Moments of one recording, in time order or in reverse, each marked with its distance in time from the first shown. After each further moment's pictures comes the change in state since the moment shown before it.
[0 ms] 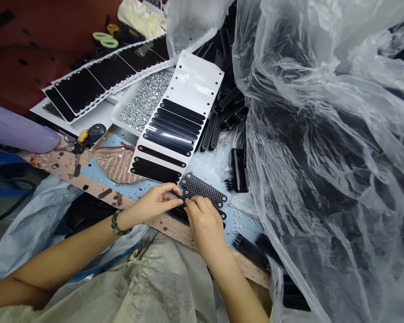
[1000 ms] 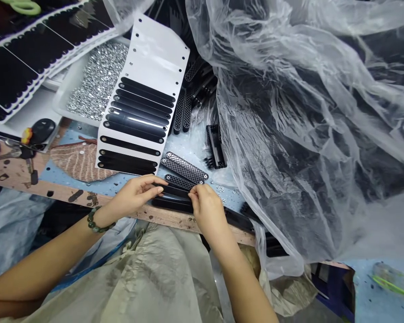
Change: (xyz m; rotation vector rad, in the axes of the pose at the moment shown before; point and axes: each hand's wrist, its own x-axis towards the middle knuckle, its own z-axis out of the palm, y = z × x) left_hand 0.002 0.005 0.004 0.172 -0.059 0.001; right_hand -0.030 0.021 -0.022 0.255 -0.080 0.479
